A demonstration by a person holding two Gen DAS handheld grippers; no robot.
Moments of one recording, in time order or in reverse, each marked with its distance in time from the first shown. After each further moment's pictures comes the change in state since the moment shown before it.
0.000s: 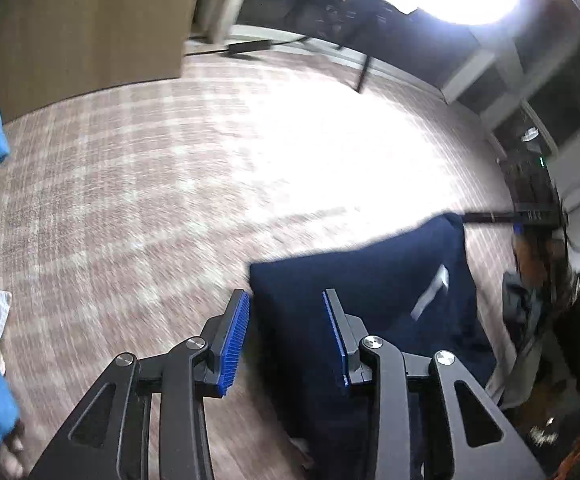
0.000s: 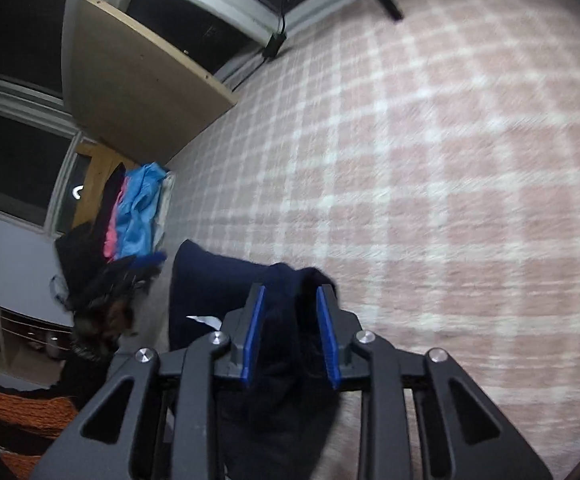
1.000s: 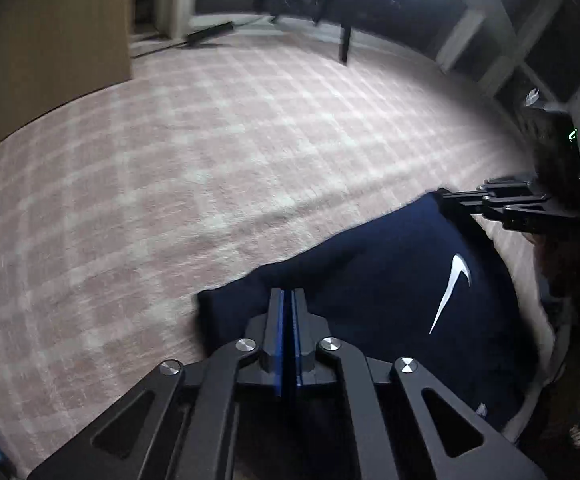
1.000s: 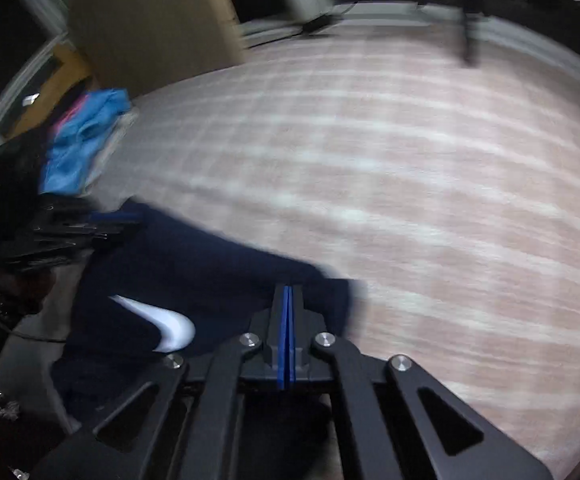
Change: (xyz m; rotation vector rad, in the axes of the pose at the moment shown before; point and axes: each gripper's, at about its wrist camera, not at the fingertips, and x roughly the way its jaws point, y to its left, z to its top) left arm 0.036 -0.035 -0.006 0.123 -0.018 0.093; right arm 0.043 0.050 -0.011 -0.306 -0.050 -0.423
